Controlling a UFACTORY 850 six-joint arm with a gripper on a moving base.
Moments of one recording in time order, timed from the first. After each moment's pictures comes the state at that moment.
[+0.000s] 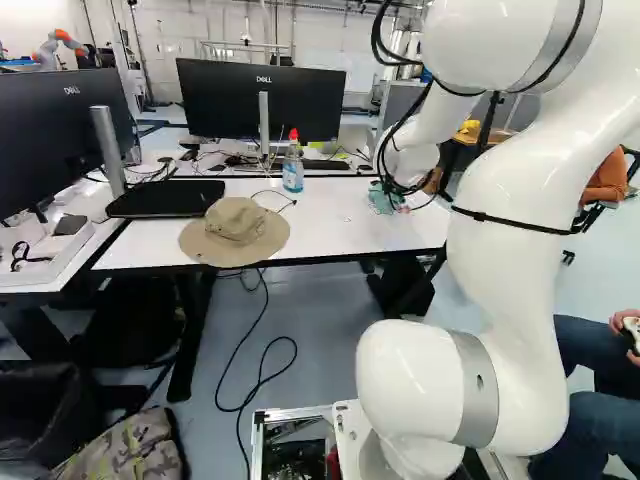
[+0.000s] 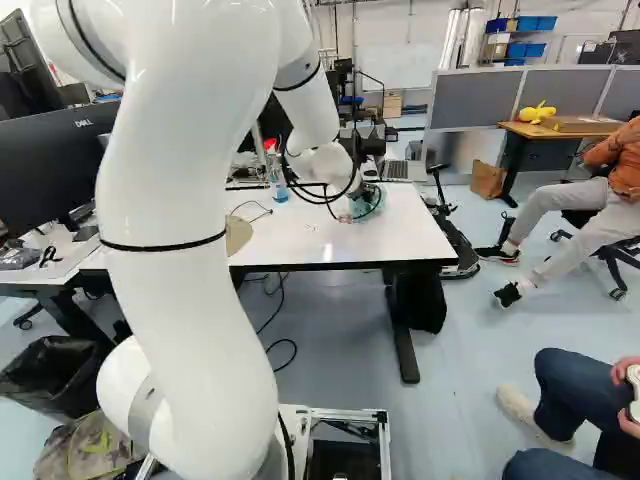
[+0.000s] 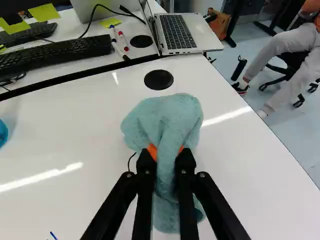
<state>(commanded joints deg) -18.2 -19.4 -55.2 0.0 14.6 0.0</state>
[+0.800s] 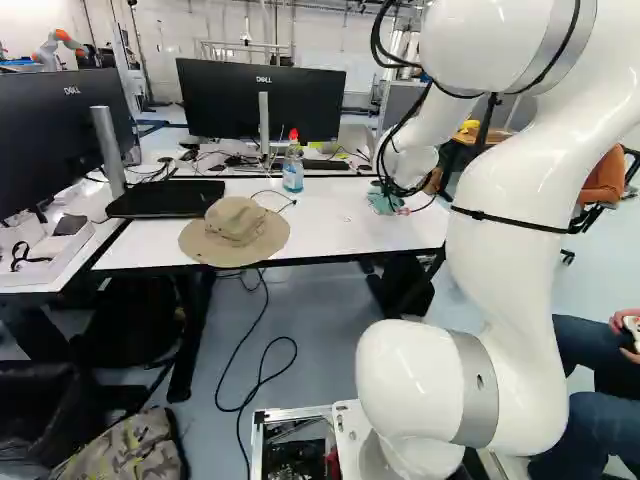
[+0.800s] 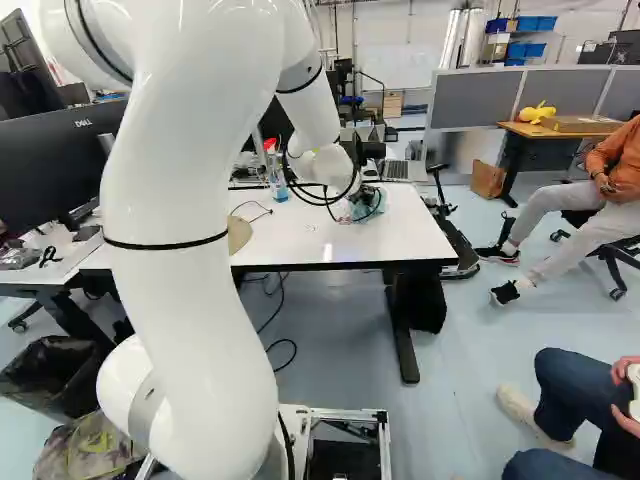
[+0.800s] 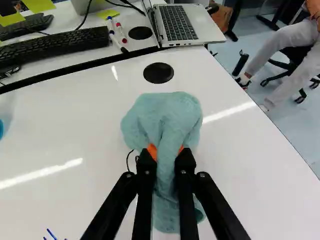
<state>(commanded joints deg) -18.2 -19.5 -55.2 0.0 12.6 0.0</state>
